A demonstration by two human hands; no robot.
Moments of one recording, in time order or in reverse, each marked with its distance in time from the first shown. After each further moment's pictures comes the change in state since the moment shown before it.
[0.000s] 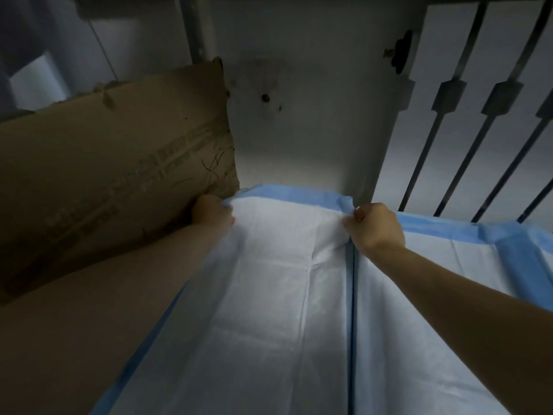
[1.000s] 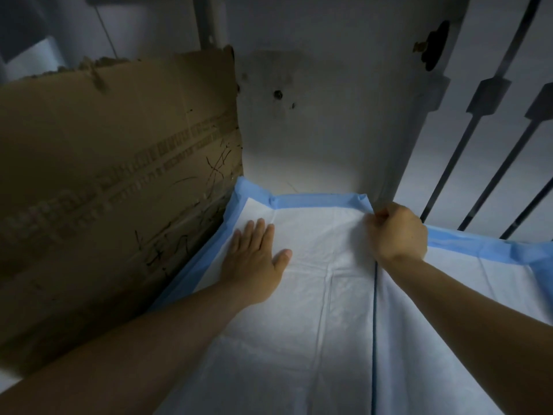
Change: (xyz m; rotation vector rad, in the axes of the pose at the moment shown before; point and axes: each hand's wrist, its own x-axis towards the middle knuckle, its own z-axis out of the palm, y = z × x) left_hand -0.032 -0.059 0.061 0.938 -0.278 0.470; right_hand 0.022 0.004 0.013 -0.086 0.234 -0.096
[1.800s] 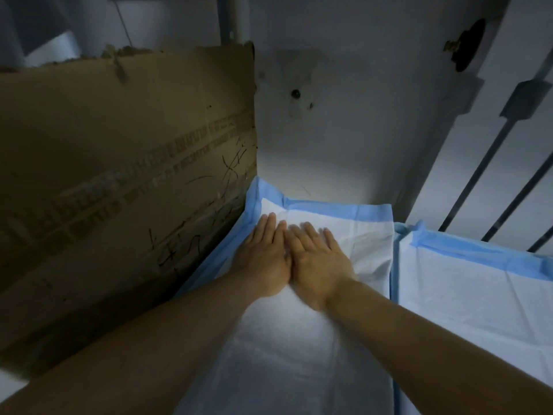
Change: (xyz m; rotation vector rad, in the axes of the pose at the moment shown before) left_hand 0.015 -0.005 -0.006 0.105 -0.015 0.034; right_hand -0.064 -0.058 0.065 -0.413 -0.586 -0.707
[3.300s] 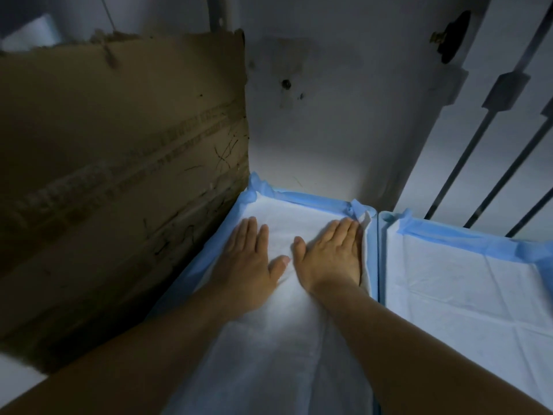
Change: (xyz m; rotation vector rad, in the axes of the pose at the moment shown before) left_hand -0.036 -0.008 0.013 -0.087 0.049 -0.034; right_hand -0.018 -0.006 -0.006 0.027 -0.034 0.542
